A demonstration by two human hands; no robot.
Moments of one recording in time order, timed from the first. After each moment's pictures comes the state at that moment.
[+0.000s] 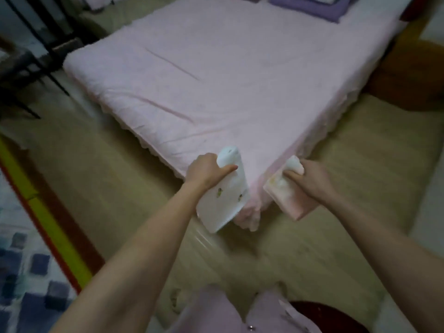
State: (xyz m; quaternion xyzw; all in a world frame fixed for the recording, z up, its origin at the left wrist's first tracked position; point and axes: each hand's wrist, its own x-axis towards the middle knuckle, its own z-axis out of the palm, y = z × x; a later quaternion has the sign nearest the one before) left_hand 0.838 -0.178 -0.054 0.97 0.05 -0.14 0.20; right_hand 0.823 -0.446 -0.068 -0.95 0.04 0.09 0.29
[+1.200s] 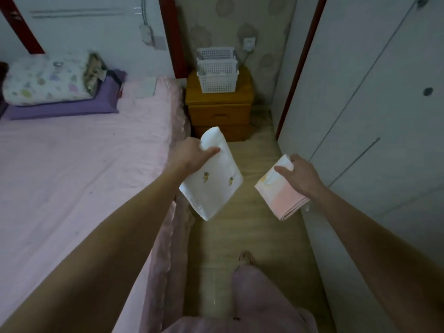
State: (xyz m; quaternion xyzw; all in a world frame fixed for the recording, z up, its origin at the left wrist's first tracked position) left_hand 1.457 -1.038 -0.014 0.92 -0.29 -0.16 0.22; right_hand 1.251 -1.226 -0.063 -0.84 0.43 -0.02 0.31
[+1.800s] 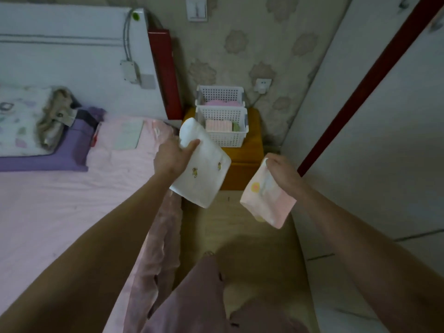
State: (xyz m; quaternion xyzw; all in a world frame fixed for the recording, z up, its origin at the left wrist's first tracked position) left_hand 1.838 -1.329 -0.031 0.92 -0.18 -0.13 0.33; right_hand 1.655 -1.520 -0.049 -0.83 0.36 -0.03 0.43
